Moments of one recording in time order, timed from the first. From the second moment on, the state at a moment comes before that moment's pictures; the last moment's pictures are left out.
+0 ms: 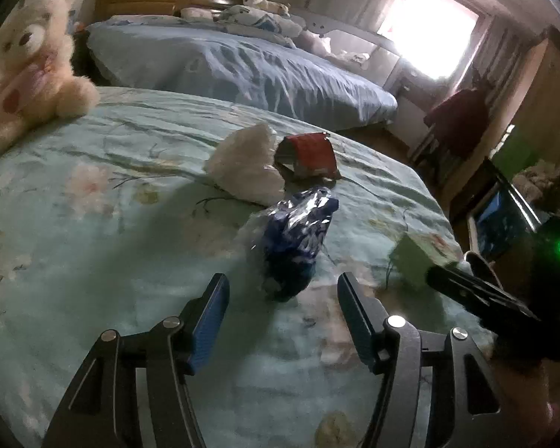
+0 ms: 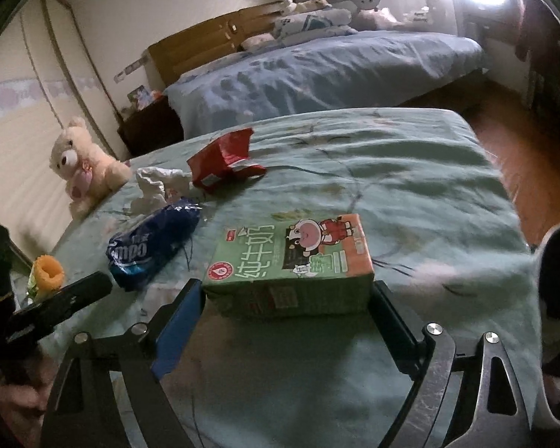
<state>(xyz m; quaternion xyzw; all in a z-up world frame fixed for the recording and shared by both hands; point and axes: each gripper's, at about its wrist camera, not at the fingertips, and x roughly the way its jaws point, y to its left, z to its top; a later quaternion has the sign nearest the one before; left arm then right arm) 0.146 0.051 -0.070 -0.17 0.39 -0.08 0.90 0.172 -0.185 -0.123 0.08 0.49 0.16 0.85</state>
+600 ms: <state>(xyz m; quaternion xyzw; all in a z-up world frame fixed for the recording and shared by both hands) 0.176 0.018 -0.074 -0.14 0.40 -0.09 0.90 0.138 -0.235 -0.109 0.12 0.48 0.12 0.86</state>
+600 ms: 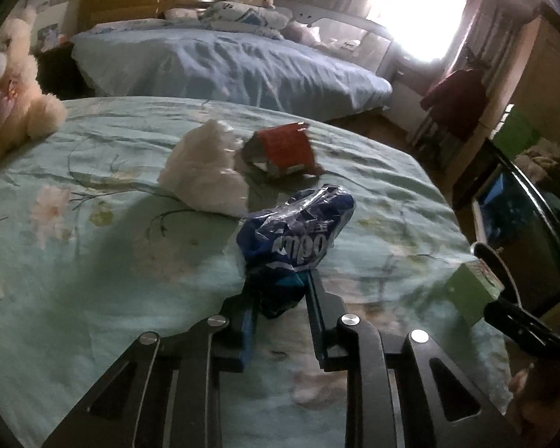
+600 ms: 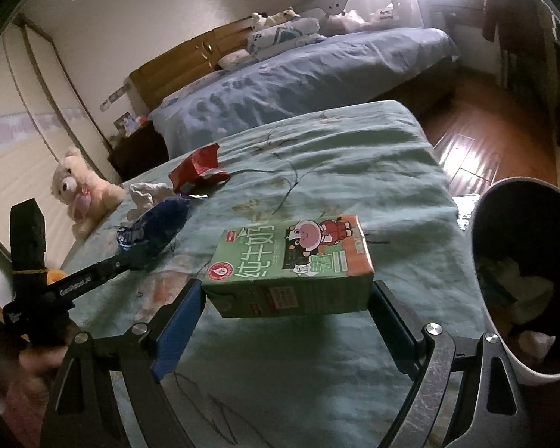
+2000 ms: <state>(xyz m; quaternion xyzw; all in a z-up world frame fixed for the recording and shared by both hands) 0.171 -0.157 -0.054 -0.06 0.40 -0.26 0.88 0.085 -0.376 -0.090 0.18 0.45 0.00 0.87</state>
